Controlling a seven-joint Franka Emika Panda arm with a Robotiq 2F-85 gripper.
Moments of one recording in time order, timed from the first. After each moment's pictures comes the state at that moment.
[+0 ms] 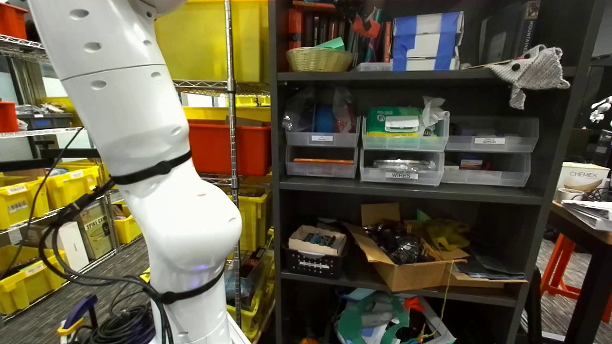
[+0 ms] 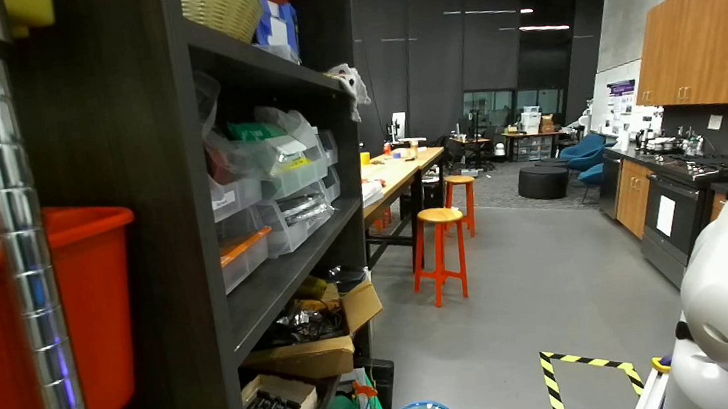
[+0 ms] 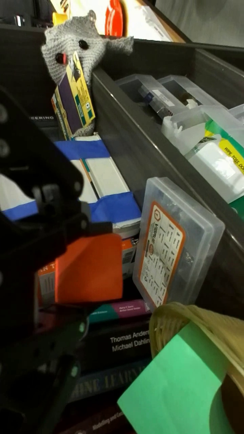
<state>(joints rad) 0.00 -0.25 0.17 -1.53 -0.06 2.12 0.41</state>
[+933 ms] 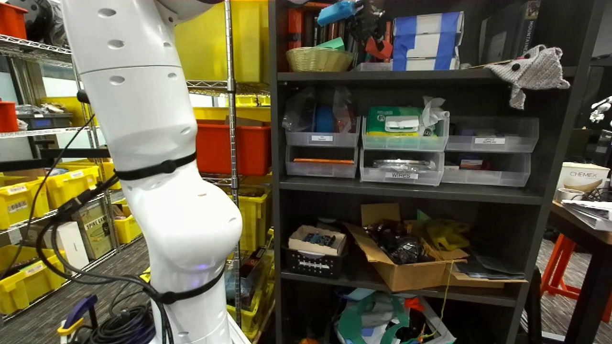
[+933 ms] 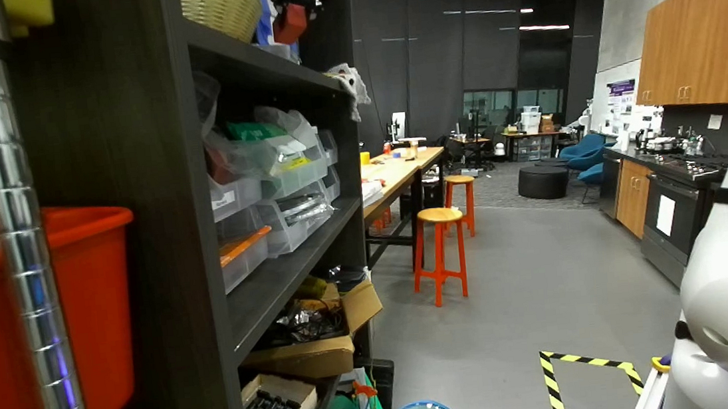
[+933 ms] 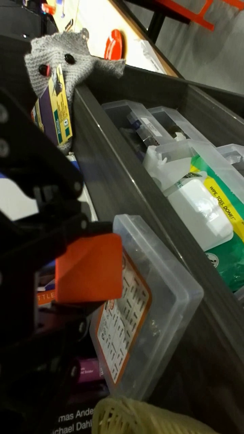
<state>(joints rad) 0.00 -0.16 0.16 -1.53 -0.18 2.10 0.40</state>
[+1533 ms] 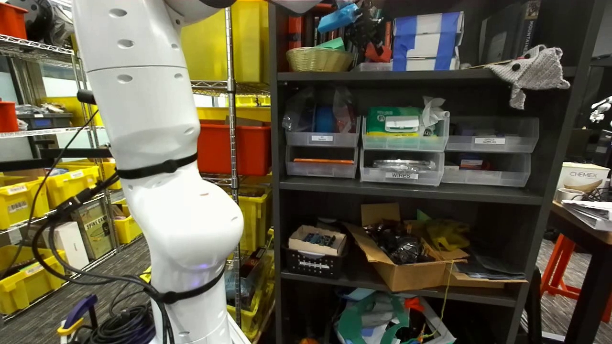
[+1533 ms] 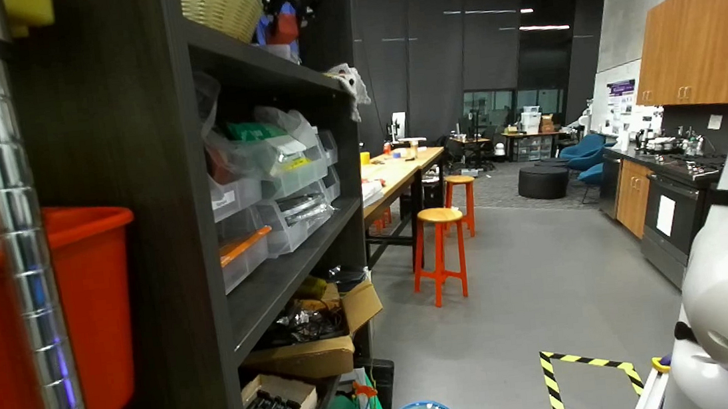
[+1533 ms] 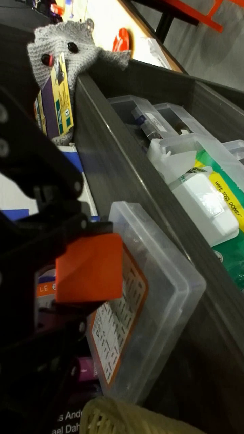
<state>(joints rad) 0.03 -0.13 0.17 -1.53 -0.24 2.13 0.44</state>
